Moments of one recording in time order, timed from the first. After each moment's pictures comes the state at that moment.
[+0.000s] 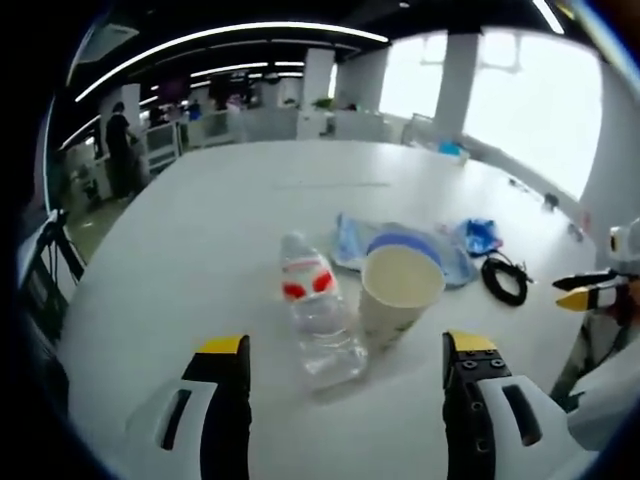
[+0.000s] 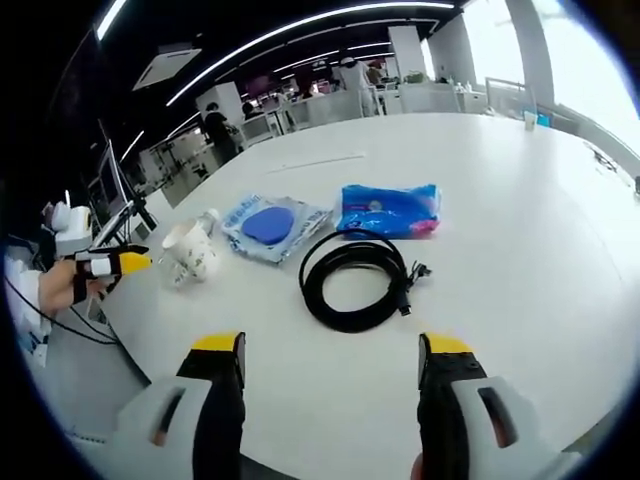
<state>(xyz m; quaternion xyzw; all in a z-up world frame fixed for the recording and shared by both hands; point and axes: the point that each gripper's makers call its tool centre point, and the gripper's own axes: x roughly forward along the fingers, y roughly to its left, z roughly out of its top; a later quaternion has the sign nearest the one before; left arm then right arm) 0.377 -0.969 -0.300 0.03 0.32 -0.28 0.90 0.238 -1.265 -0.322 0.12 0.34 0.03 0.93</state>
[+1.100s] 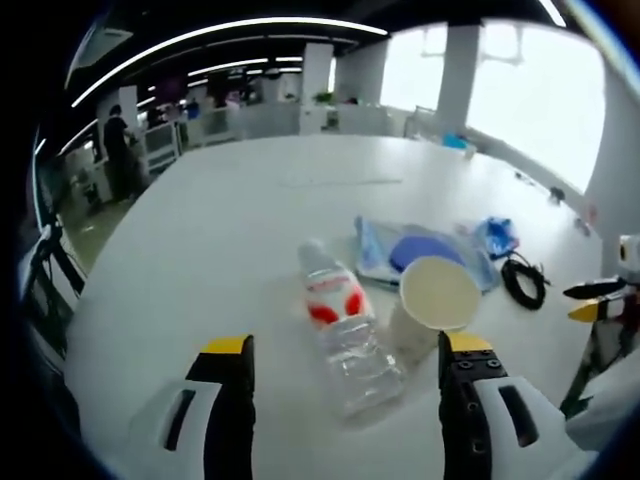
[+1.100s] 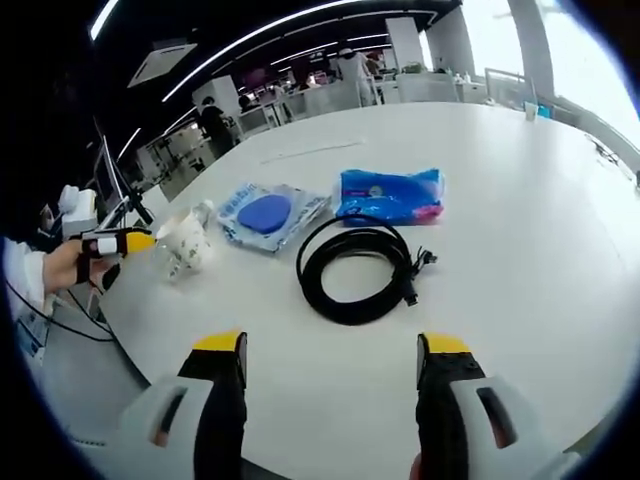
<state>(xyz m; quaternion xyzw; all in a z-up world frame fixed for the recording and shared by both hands) 0.414 -0.961 -0.305 0.04 0.33 -0.28 0.90 0.240 -1.261 -0.338 0.13 0.36 0.03 0.92</state>
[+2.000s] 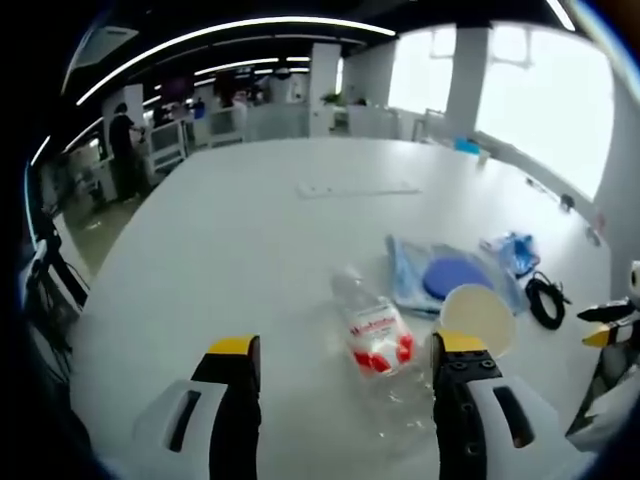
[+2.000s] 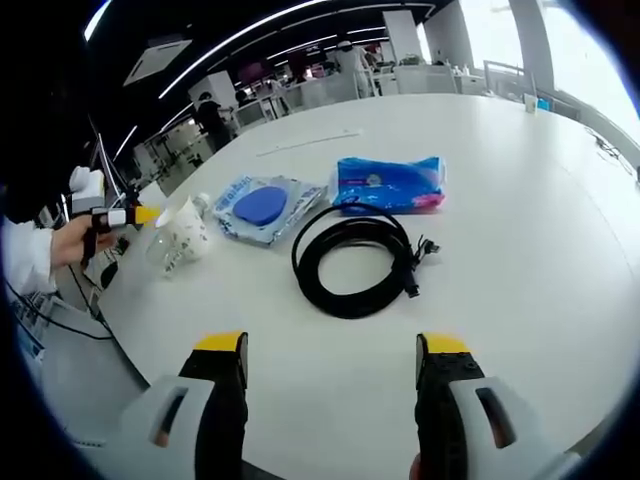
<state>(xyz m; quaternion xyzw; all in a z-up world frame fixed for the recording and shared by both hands) 0.466 -0.952 -0.299 0.04 0.33 -0.26 0.91 0.240 -1.258 -0.349 0.13 0.38 0.03 0.92</state>
